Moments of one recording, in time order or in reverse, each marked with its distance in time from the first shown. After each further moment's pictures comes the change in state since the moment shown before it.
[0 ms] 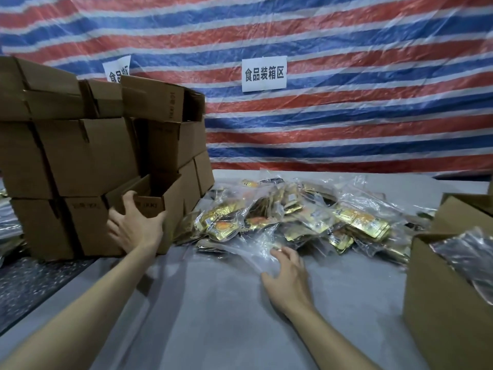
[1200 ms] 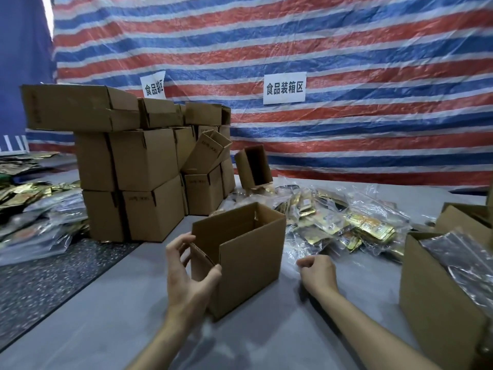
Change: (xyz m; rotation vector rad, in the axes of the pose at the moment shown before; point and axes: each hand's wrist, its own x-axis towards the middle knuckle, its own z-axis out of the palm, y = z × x) left_hand -0.156 -0.028 -0.109 -0.768 -0.286 0.357; right_hand -0.012 0.002 -0.033 0.214 0.066 0.233
